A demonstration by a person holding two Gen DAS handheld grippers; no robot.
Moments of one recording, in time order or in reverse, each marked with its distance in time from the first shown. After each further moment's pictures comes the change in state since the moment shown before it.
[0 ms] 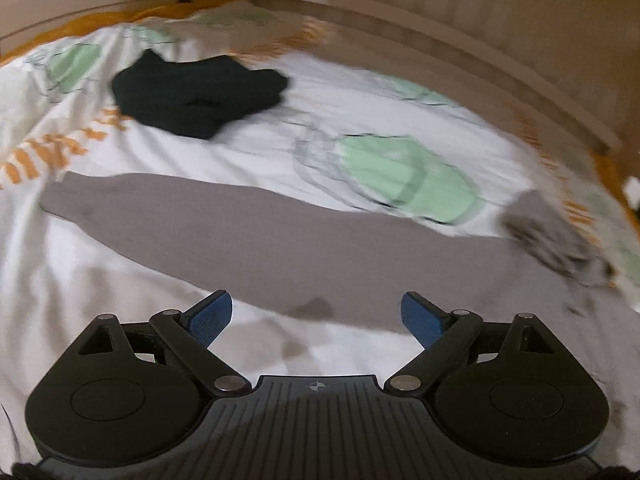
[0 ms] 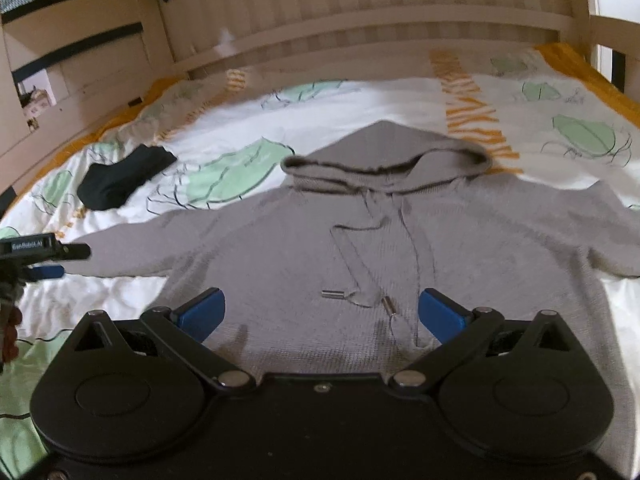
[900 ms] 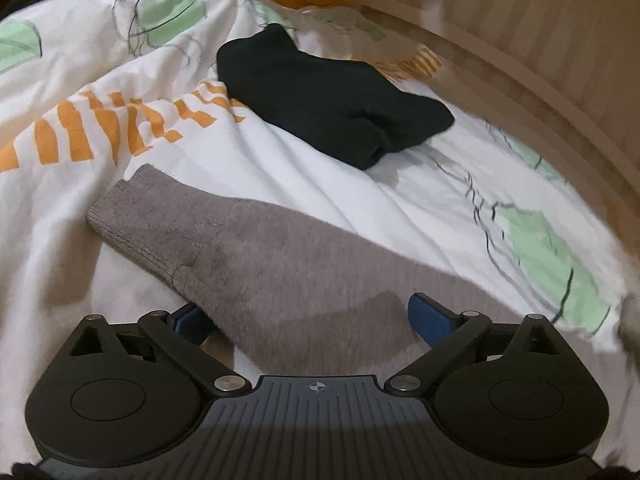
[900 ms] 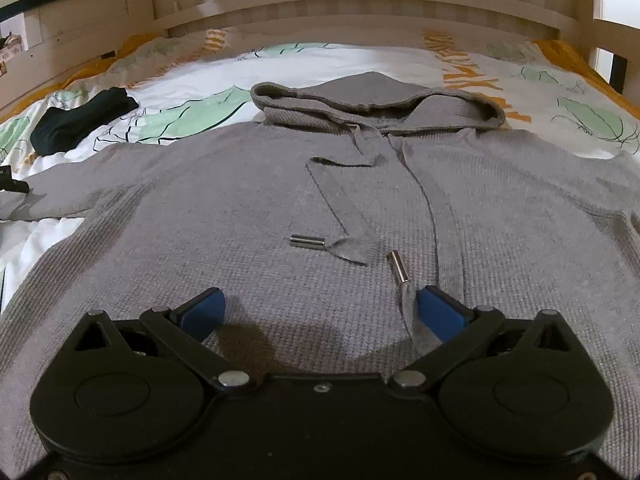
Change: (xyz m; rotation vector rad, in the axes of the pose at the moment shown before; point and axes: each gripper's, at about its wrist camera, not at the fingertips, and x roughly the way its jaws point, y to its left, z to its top) left arm 0.081 0.131 0.041 -0.248 -0.066 0.079; right arm 0.070 0.006 -0.037 -0.084 0.033 -0.115
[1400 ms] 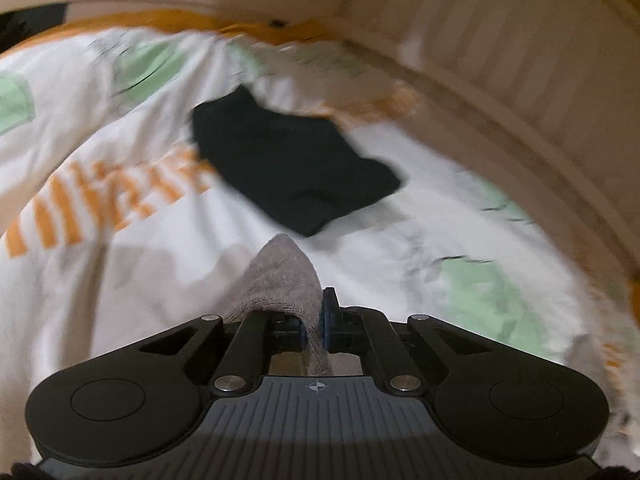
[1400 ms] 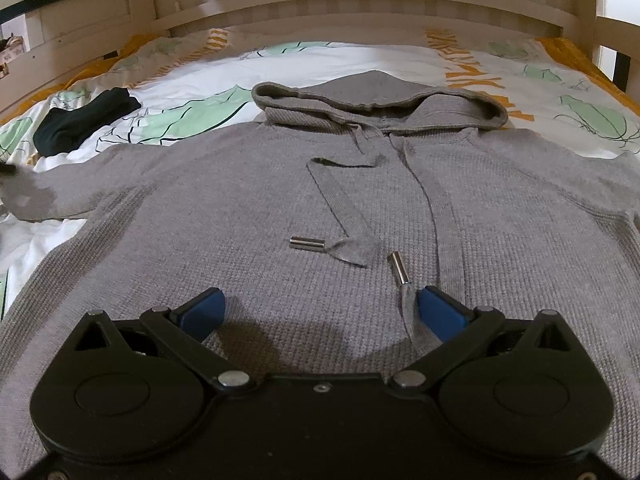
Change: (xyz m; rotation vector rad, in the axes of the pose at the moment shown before) left arm -0.060 -0.044 0.051 -0.008 -0.052 -0.070; right arm -0.001 -0.001 0.004 0.001 0.015 0.011
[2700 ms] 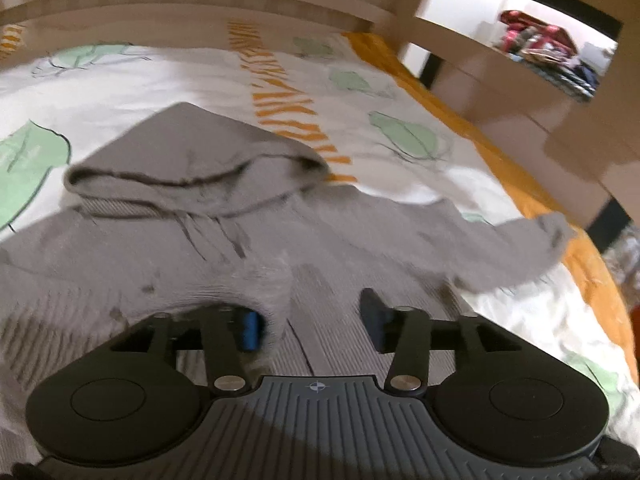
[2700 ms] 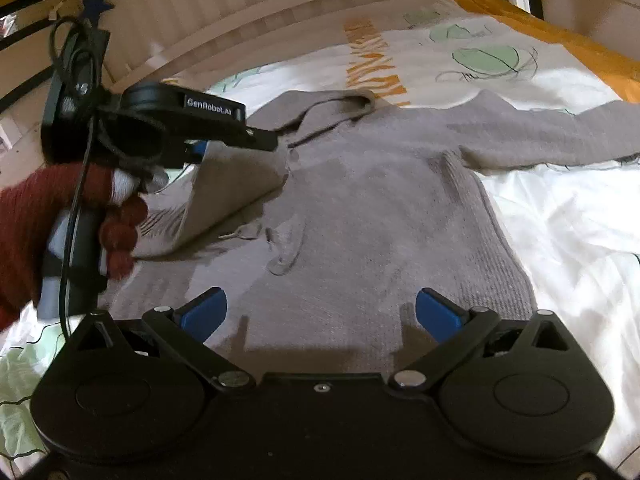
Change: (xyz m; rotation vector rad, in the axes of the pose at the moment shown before) left arm -0.015 -0.371 -0.245 0.628 0.369 -0.599; right arm -0.117 -0.103 -0.026 0.292 0.012 0.043
